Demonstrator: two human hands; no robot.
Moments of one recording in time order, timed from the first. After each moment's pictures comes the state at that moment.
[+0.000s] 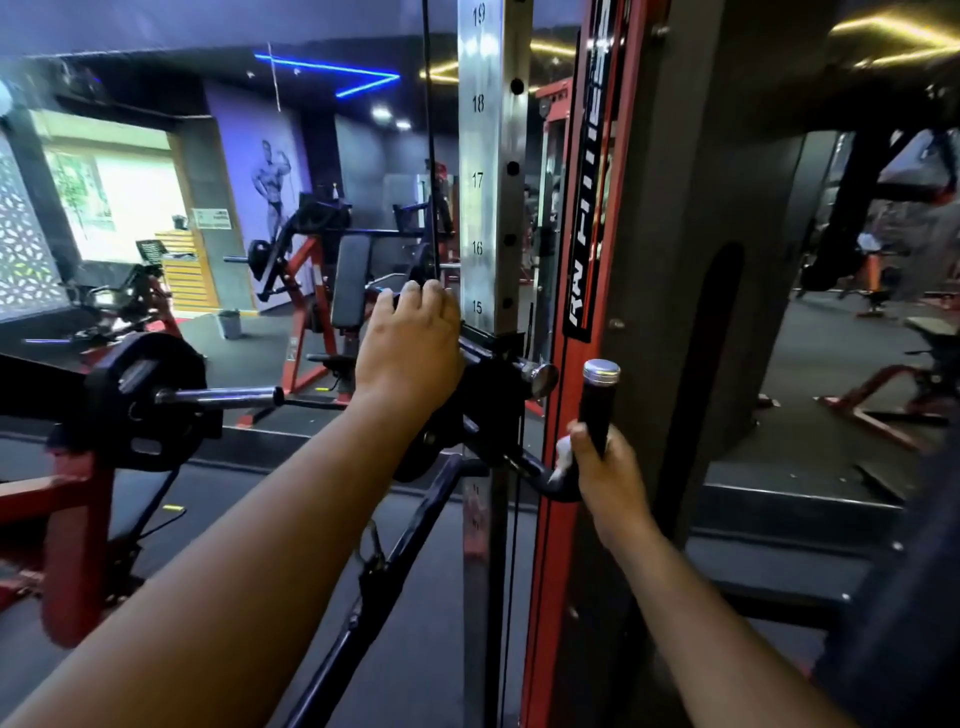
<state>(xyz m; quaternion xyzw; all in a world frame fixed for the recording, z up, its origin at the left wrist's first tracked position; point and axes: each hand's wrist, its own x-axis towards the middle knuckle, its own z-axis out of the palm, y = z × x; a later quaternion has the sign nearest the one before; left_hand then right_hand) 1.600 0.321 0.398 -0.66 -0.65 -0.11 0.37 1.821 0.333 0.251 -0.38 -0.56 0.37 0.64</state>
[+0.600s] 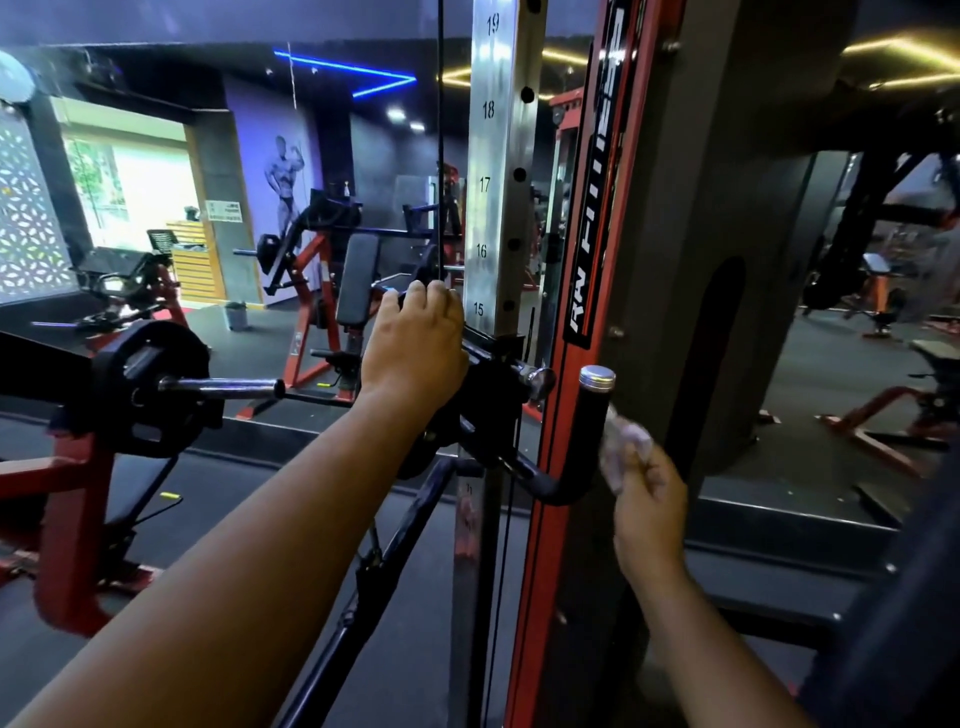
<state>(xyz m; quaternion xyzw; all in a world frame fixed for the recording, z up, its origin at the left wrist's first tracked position) 1.606 0.318 0.399 -0.64 -0.66 -0.11 0.37 1.845 0.302 0.251 -0.39 -0.48 0.32 0.71</state>
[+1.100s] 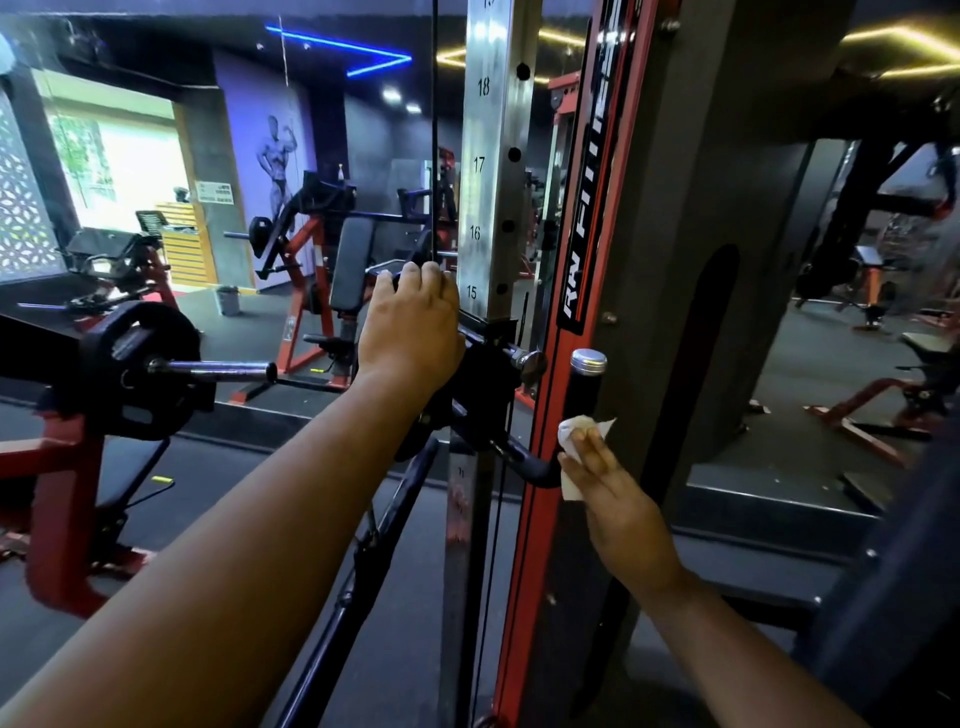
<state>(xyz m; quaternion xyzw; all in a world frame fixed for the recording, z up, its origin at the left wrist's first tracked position) 1.611 0.318 0.398 -0.63 -0.67 -0.10 0.38 1.880 0.312 0.209 -0.31 -0.82 -0.22 0.42</state>
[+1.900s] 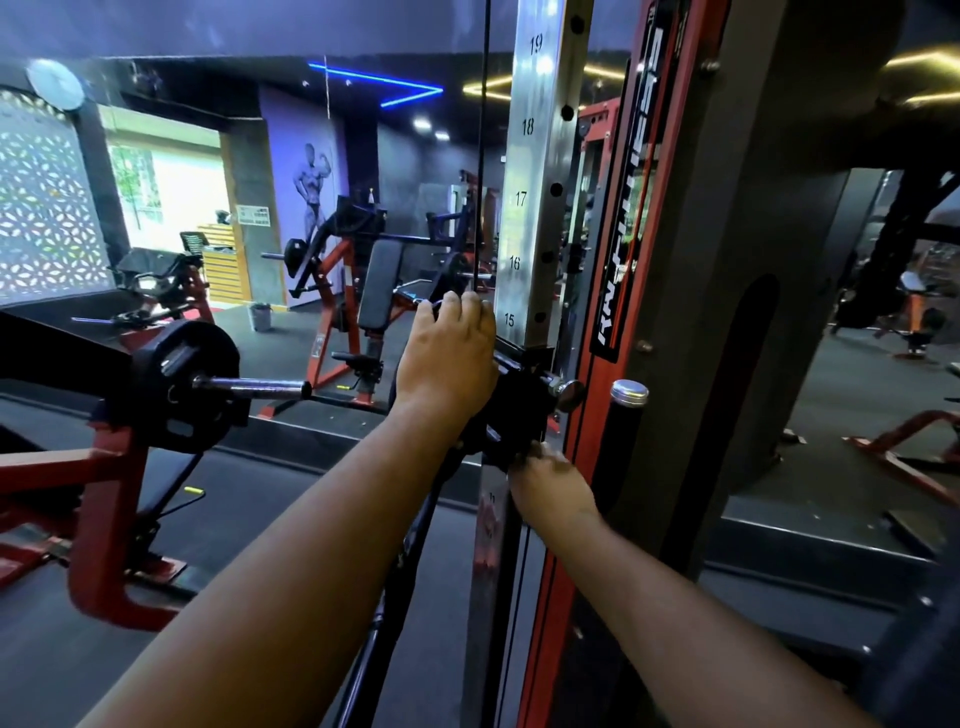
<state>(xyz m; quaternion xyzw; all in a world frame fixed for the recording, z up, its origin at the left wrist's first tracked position) 1.602 0.322 0.393 -0.64 -0.66 -0.10 0.38 1.756 0.355 0.249 -0.53 -0.82 -0.22 0.02</state>
